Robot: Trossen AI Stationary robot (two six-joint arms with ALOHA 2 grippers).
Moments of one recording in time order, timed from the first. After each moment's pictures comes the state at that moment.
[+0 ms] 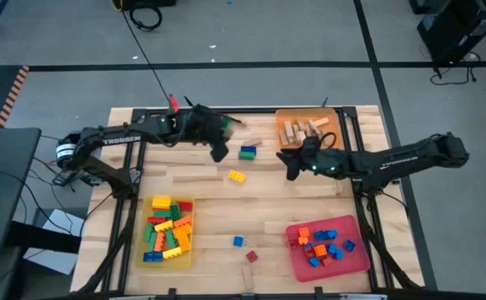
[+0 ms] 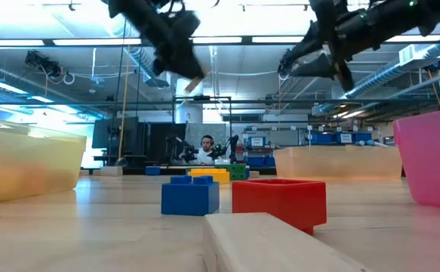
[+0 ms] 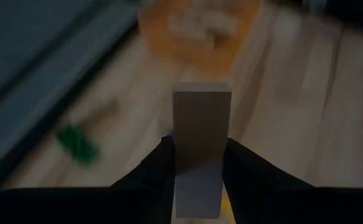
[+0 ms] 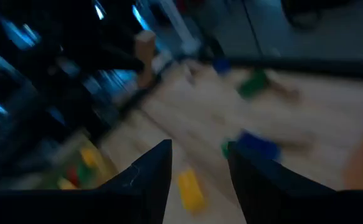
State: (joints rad) left arm 0.31 1.41 1.17 -0.47 -0.10 -0.16; right arm 0.03 1.05 0.55 0.17 0.51 0.74
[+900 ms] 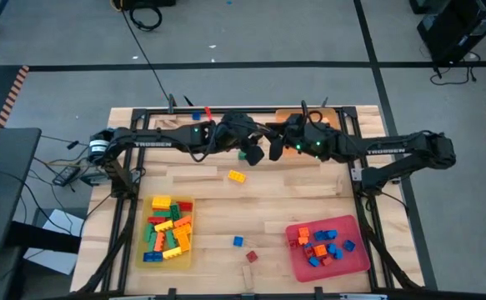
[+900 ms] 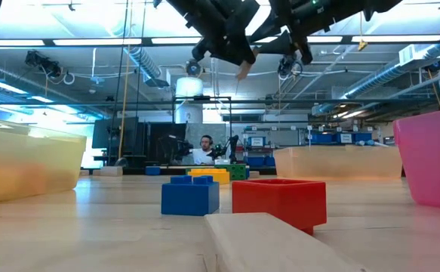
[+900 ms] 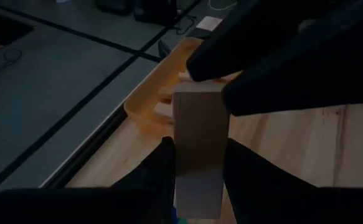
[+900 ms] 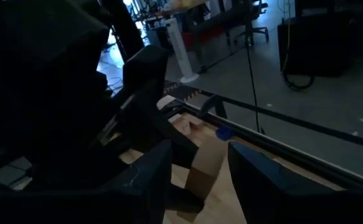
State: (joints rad) left arm 0.14 1.71 1.49 -0.31 -0.40 -0.16; right arm -0.14 1.25 0.85 0.21 0.39 0.42
